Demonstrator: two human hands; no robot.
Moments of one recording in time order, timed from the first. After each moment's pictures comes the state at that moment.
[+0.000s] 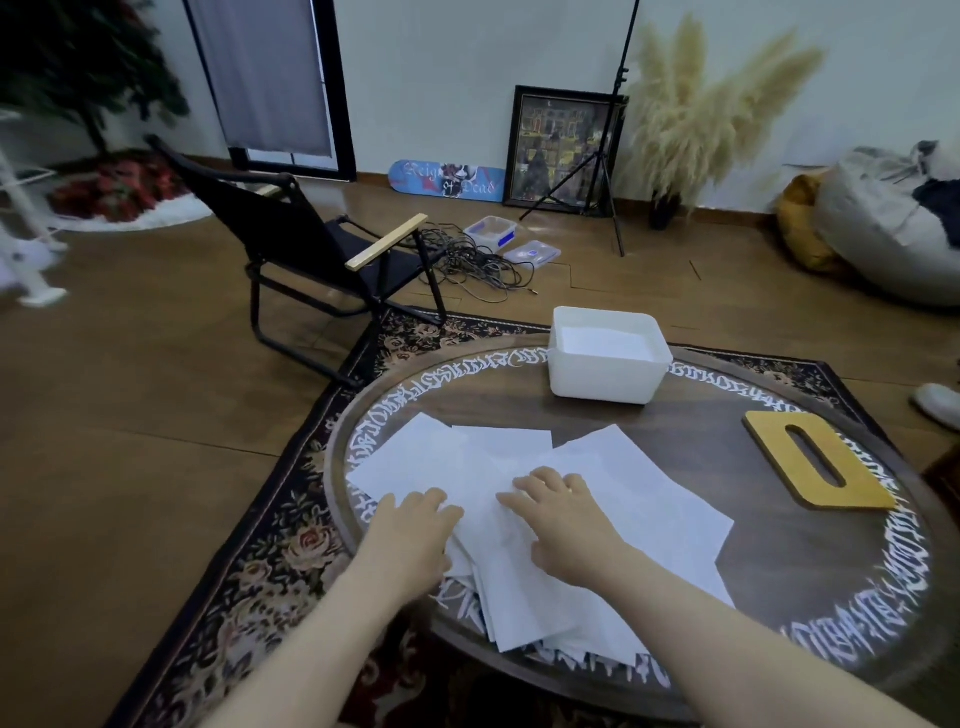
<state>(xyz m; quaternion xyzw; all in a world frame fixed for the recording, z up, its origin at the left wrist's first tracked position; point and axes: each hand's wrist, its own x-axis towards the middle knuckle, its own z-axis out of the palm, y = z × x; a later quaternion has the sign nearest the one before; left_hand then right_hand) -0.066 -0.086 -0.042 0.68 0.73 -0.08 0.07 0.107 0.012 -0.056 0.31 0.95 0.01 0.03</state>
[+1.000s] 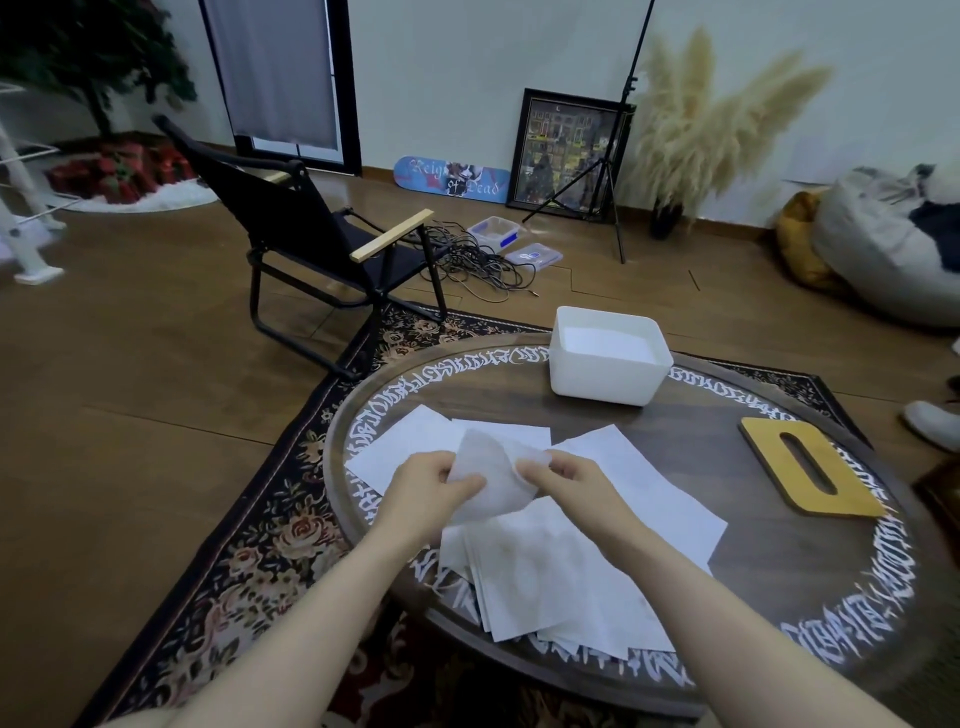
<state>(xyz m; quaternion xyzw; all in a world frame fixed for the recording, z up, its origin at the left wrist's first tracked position) -0.059 -0.070 -0.027 0.45 0.73 0.41 0.32 0.108 0.002 -0.008 0.45 0.67 -0.55 -0.21</state>
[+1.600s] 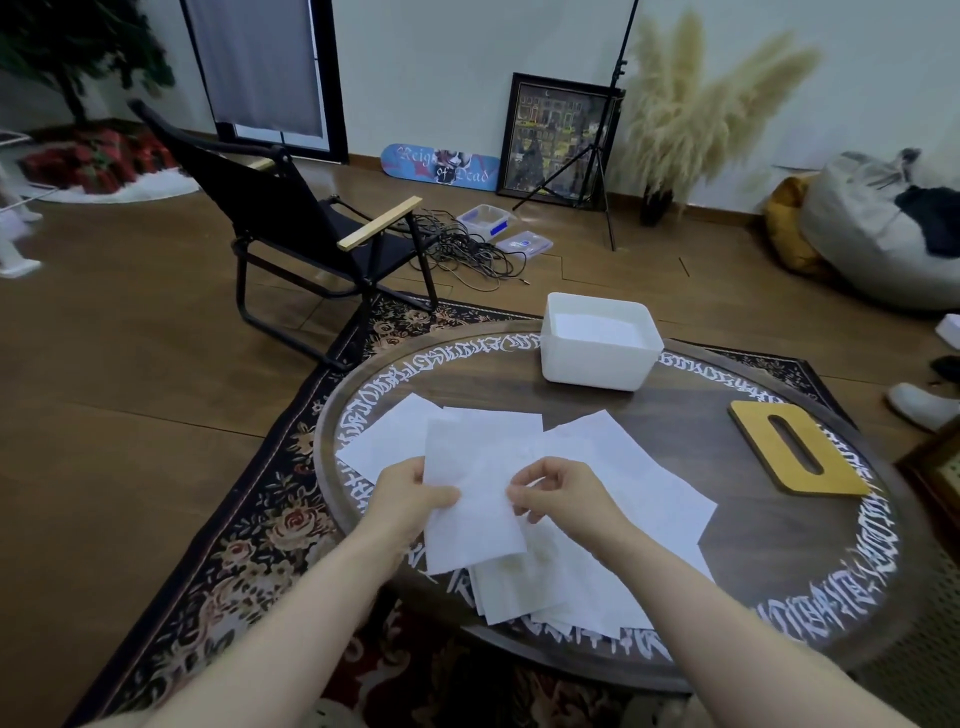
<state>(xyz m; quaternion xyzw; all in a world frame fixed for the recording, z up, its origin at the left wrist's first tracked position) -0.054 -0.082 -0.029 0.25 0.68 0.50 0.47 0.112 -0.002 -0.028 0.51 0.67 -0.52 -0.17</state>
